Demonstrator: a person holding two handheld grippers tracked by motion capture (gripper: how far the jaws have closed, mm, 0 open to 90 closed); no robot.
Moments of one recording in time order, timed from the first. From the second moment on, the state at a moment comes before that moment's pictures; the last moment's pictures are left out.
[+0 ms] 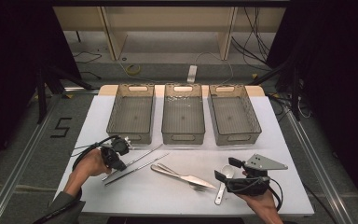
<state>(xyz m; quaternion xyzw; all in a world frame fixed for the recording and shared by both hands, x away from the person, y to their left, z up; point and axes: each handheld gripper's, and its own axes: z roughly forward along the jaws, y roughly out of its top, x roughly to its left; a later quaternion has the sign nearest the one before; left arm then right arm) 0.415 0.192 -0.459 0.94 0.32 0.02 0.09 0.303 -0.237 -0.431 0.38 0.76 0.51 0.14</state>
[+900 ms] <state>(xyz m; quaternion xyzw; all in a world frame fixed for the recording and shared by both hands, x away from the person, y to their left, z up) 0.403 0.217 -0.382 0.90 0.35 0.08 0.25 0.302 -0.239 -0.430 0.38 0.76 0.51 0.15</state>
